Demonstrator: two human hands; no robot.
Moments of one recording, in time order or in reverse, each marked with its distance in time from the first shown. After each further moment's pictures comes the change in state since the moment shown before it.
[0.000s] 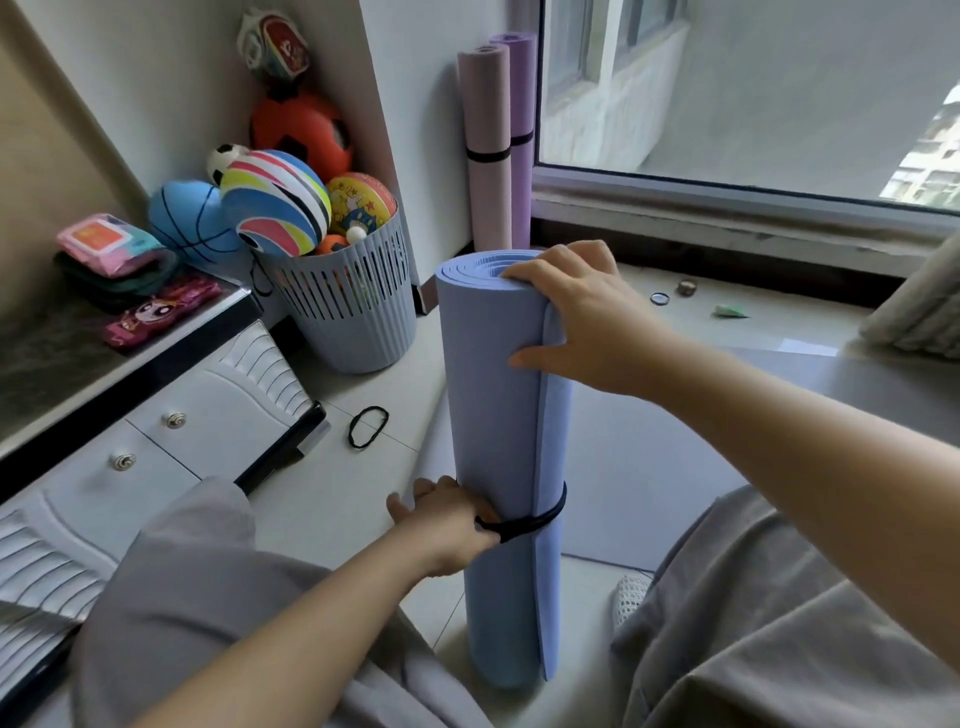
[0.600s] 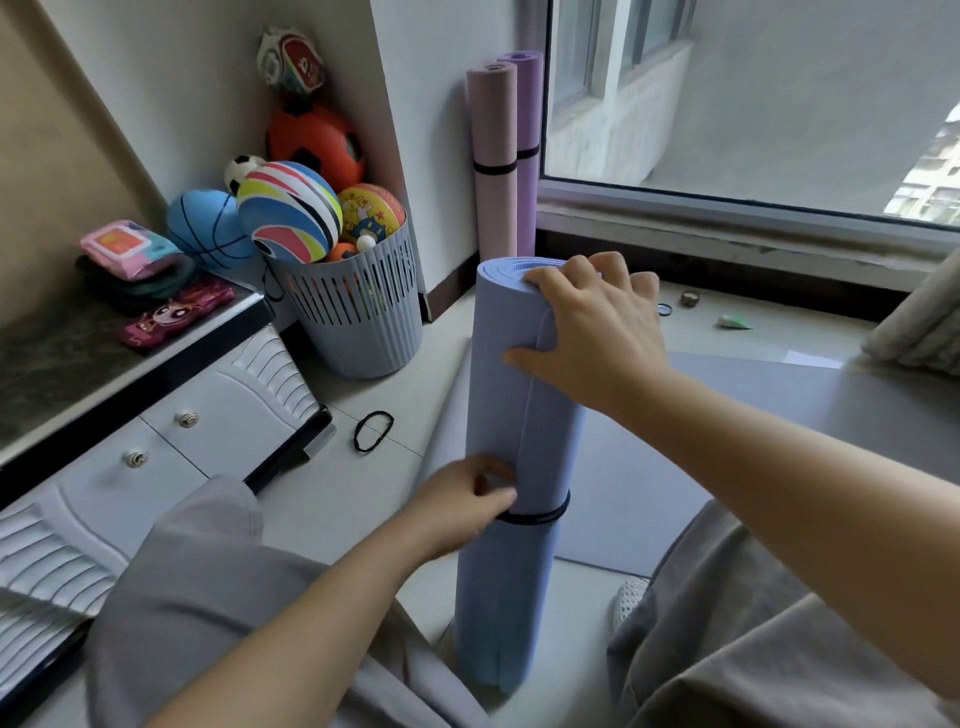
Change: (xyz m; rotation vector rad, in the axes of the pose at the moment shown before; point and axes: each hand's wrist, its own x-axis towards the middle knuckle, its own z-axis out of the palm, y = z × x) left_hand -0.015 0.008 -0.017 -0.620 0.170 0.164; right_hand -0.008 -0.024 0.000 -0.263 0.096 0.216
